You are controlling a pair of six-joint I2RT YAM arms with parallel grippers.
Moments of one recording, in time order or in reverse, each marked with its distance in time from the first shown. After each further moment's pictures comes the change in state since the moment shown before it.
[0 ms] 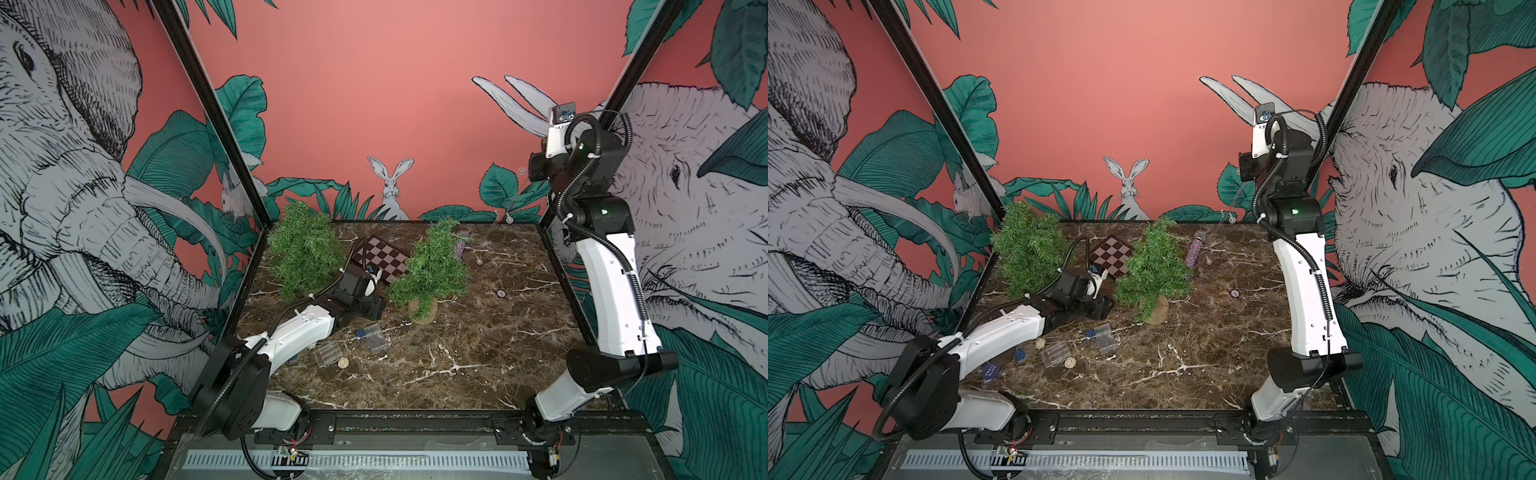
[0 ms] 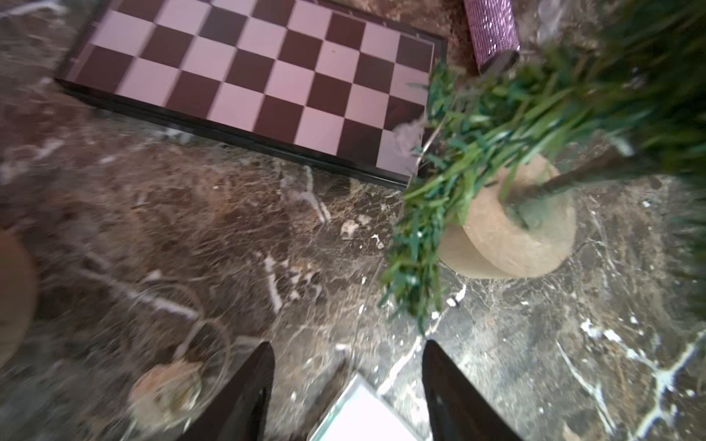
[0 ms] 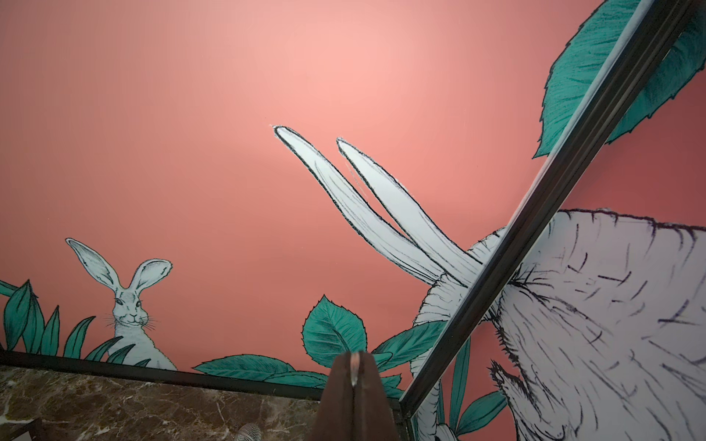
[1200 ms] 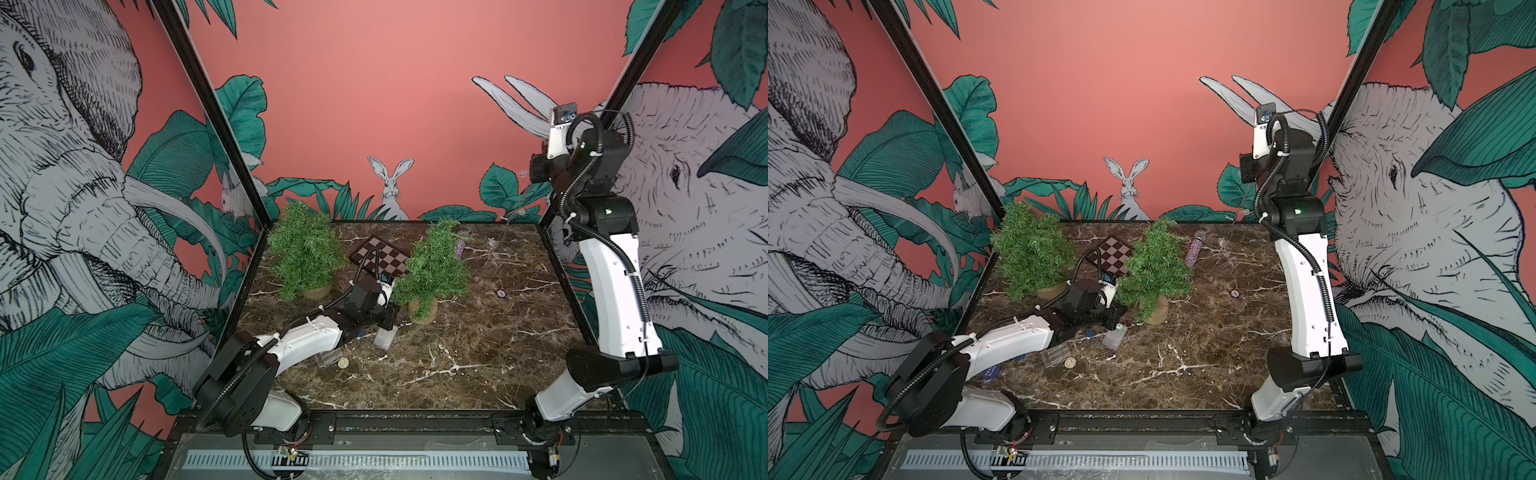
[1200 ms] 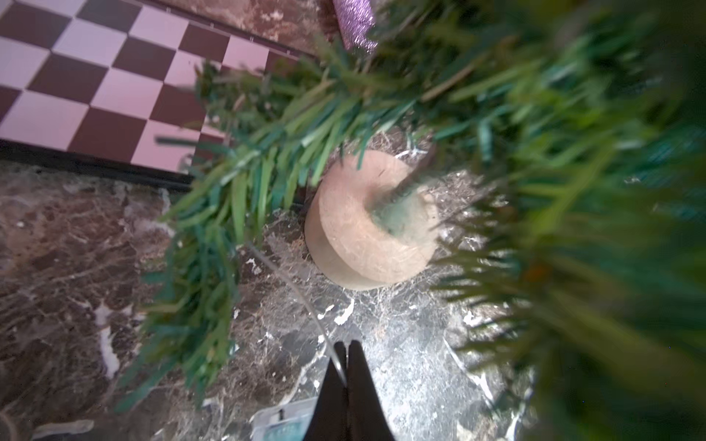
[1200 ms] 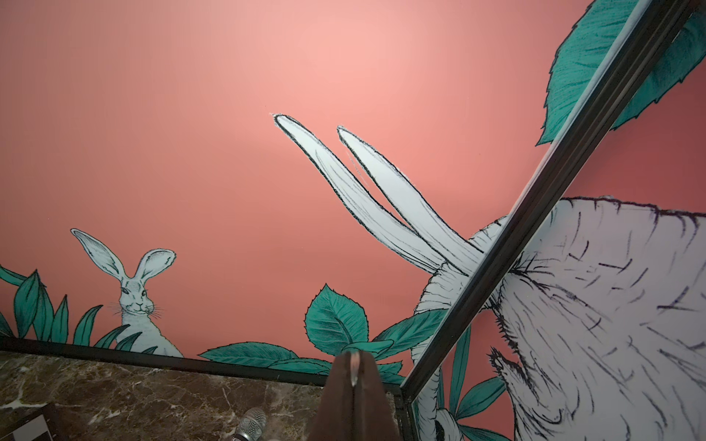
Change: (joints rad) left arm -0.106 -0.008 -0.102 0.229 0.148 -0.120; right arm 0.000 0.000 0.035 -0.067 0.006 0.024
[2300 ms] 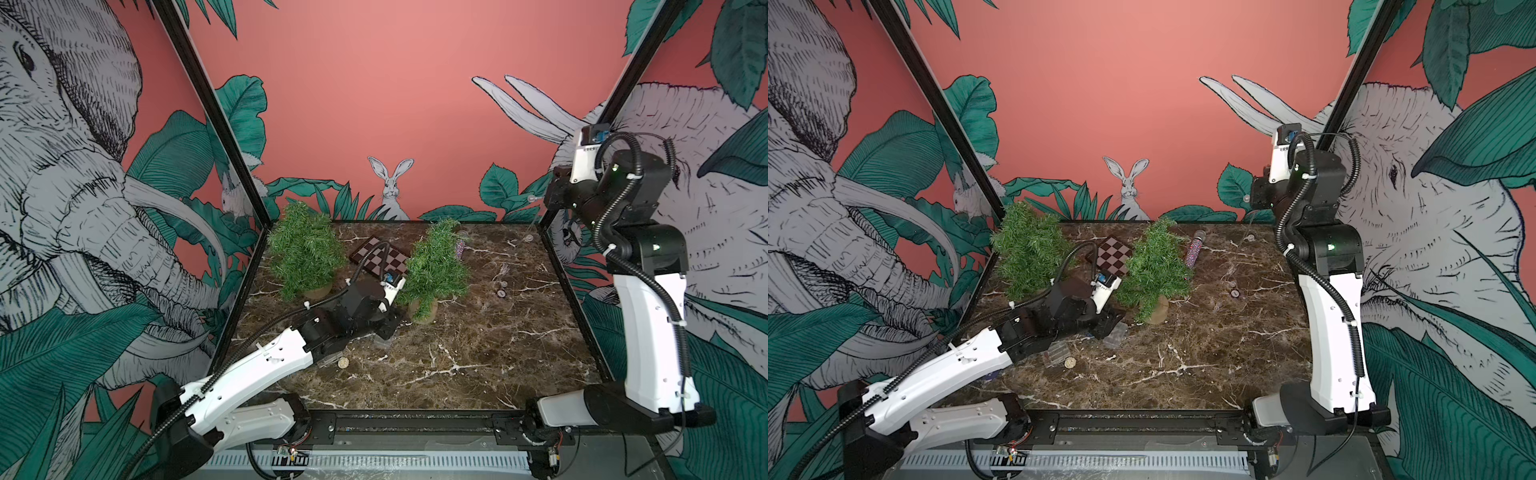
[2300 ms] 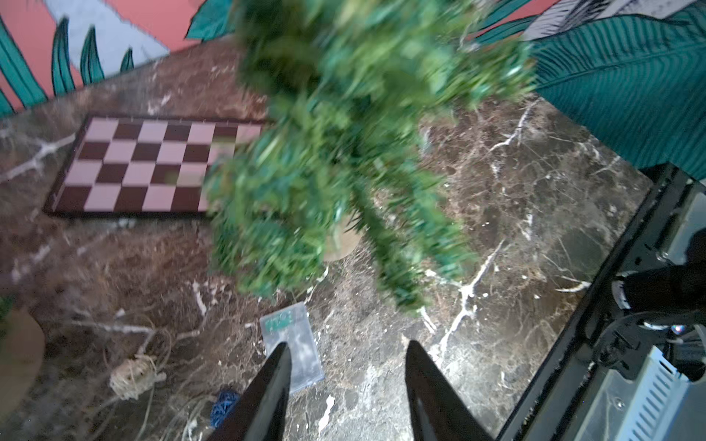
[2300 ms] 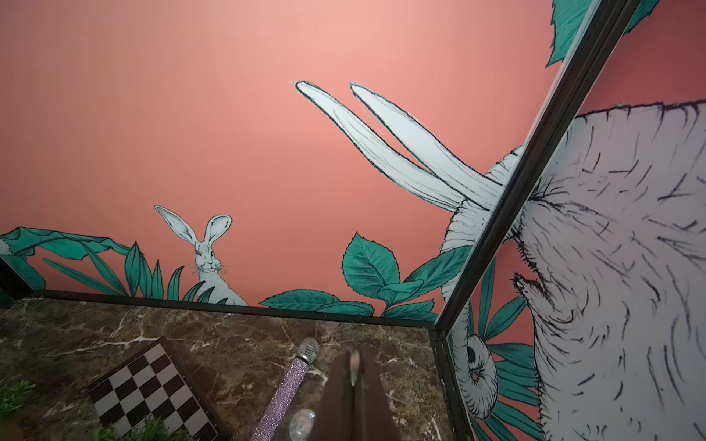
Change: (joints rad) left arm -0.321 -0.286 0.369 -0.584 -0.317 0.119; right arm 0.009 -0.221 -0.071 -0.276 -0.042 0.180
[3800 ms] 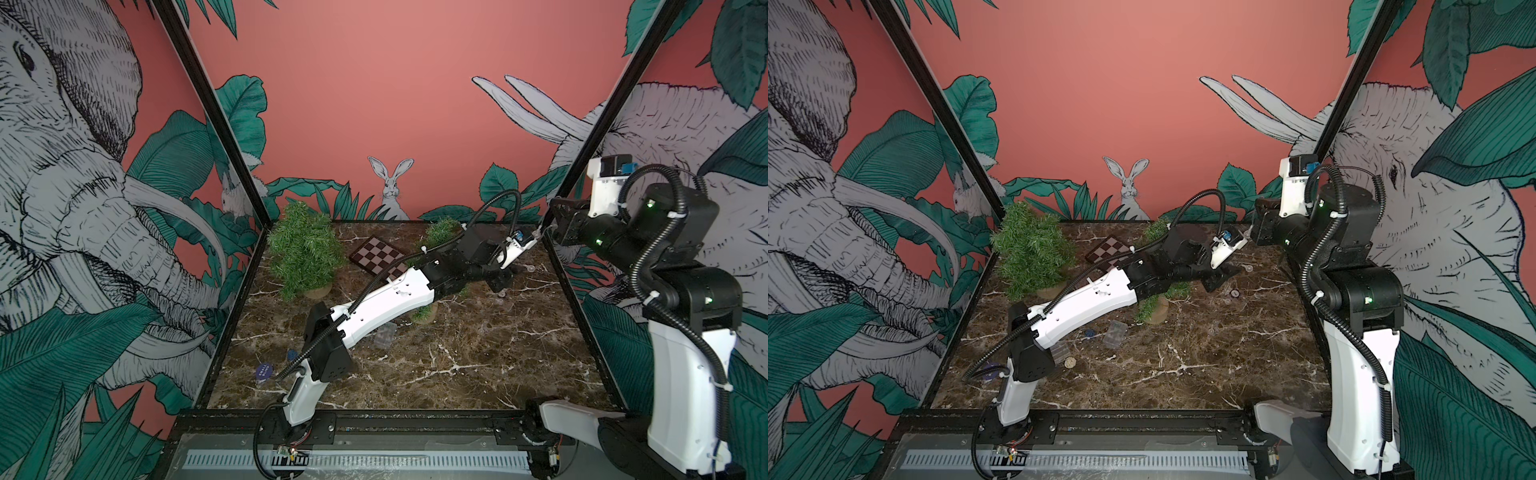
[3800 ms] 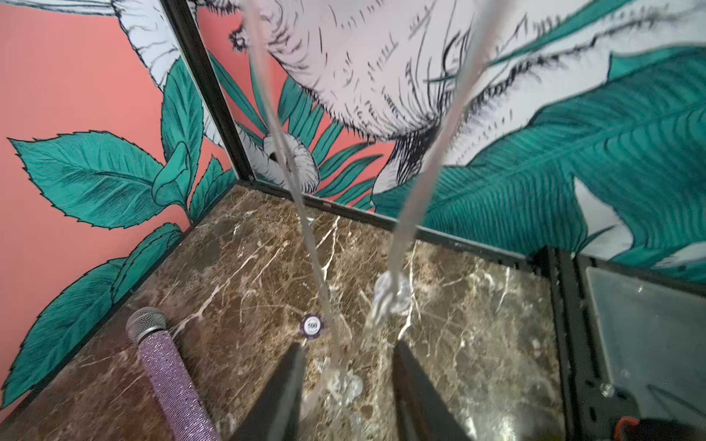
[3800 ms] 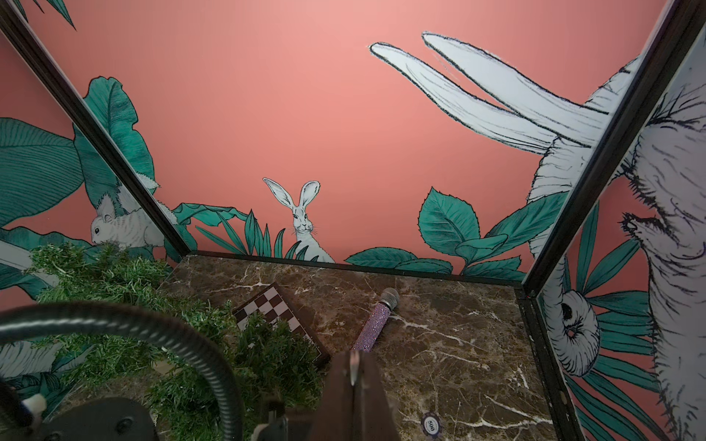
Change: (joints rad) left arm -0.092 0.885 0.996 0.112 0.233 0.270; right arm 0.001 -0.199 -0.109 -0.150 -0.249 0.154
